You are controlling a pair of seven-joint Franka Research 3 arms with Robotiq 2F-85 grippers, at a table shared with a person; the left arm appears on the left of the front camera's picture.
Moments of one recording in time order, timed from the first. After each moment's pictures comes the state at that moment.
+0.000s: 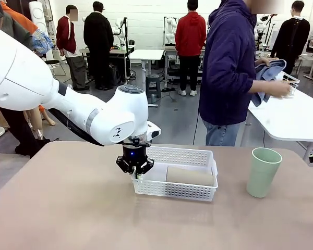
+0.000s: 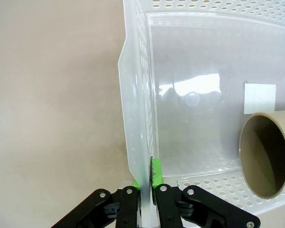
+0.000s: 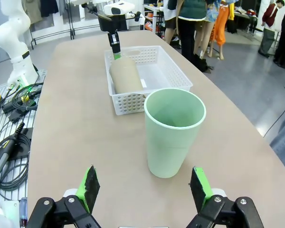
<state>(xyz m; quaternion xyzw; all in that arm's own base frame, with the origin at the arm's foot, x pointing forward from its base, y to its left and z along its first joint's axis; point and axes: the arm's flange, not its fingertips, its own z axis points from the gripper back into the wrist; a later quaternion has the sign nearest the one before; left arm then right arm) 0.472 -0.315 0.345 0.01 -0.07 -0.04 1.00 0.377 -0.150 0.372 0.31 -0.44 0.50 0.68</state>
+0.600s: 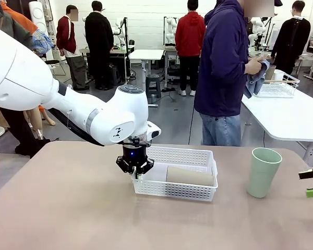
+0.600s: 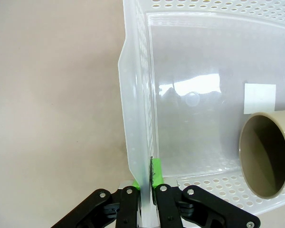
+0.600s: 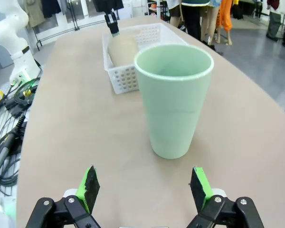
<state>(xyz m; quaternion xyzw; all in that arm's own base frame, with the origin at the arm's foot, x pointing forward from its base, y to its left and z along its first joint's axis) 0.472 -0.315 0.345 0.01 -0.07 -0.04 1.00 0.399 -0.147 0.304 0.34 -0.40 0.49 0.70</state>
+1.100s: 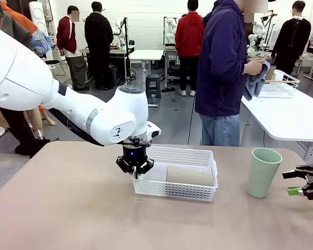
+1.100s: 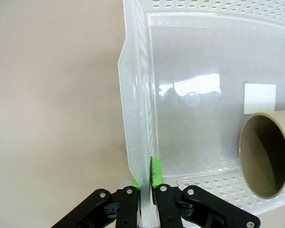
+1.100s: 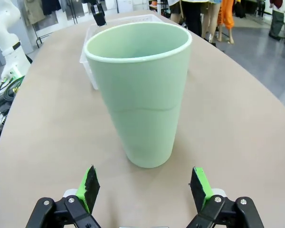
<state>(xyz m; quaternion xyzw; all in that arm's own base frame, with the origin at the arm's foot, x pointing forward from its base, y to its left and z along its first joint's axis) 0.472 -0.315 0.345 0.01 -0.07 -0.04 1.00 0.444 -0.125 0.268 0.34 -0.40 0.49 0.70</state>
